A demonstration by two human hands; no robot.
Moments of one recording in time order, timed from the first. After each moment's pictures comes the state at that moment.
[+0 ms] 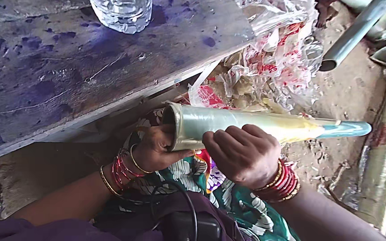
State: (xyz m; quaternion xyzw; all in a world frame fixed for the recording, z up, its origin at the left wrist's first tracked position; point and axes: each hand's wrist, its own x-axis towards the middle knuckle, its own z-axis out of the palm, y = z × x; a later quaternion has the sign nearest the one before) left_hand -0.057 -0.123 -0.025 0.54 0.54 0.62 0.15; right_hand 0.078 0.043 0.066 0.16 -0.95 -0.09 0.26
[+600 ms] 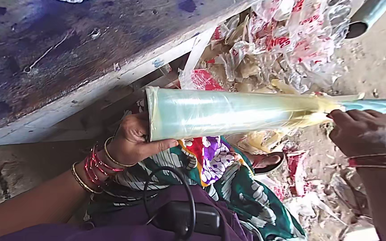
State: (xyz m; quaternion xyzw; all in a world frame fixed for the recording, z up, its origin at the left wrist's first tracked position) left_hand -0.066 -0.120 -0.025 0.54 0.54 0.62 0.17; right_hand 0.259 0.271 0.038 -0.24 -0.96 -0.15 -0.04
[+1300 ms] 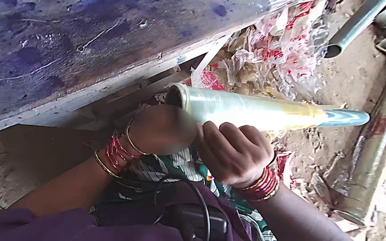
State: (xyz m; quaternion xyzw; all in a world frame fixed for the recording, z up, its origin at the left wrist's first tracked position) left_hand -0.073 -0.125 -0.034 0.59 0.48 0.61 0.19; right_hand 0.082 0.003 0.050 0.11 -0.93 -0.14 0.33
